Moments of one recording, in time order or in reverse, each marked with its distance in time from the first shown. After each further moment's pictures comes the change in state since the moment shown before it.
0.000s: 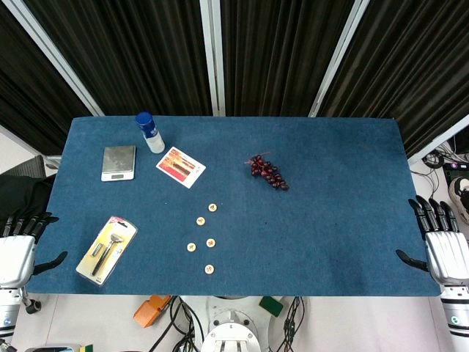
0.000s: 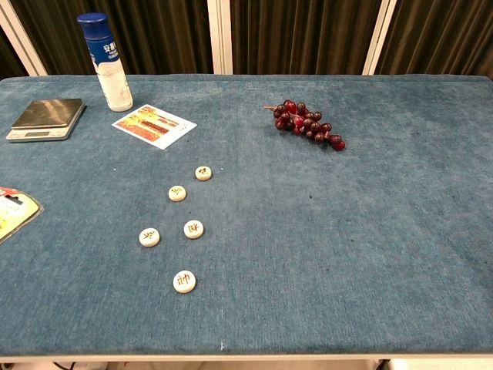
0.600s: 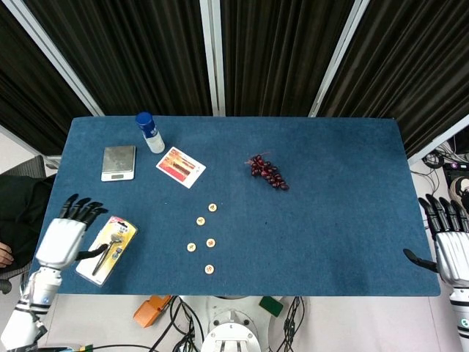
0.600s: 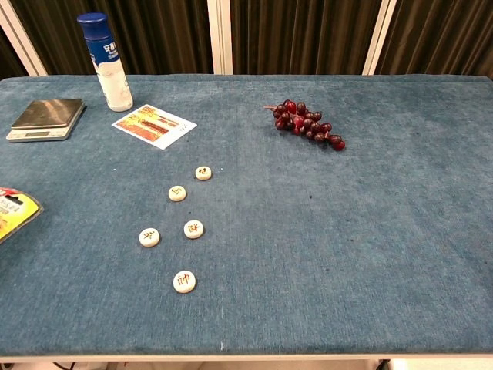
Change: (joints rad) left arm -0.164 -0.035 -0.024 -0.100 0.077 -0.196 0.116; right arm -0.014 0.021 0.005 0.028 -0.015 0.042 0.064
